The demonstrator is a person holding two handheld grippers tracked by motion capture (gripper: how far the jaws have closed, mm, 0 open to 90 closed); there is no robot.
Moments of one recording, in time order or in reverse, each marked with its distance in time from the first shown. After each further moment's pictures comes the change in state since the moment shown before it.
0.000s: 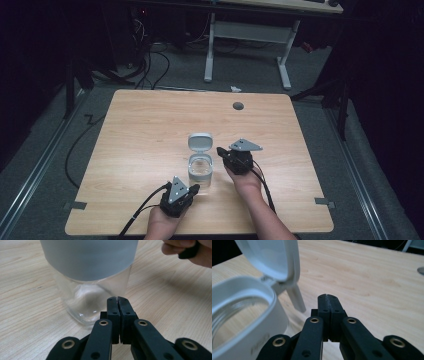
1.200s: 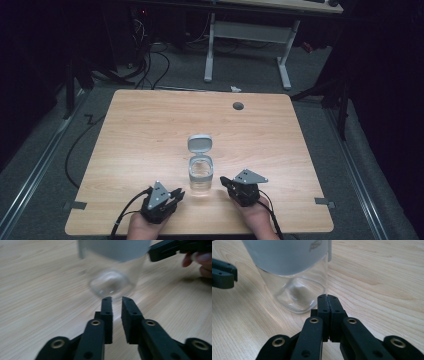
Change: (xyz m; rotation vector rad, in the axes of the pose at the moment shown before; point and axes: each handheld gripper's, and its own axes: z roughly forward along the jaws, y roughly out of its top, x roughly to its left) left arm 0.007 0.009 -0.036 0.021 0.001 0.048; right arm 0.029 -0.069 -0.044 0.064 0.056 -0.049
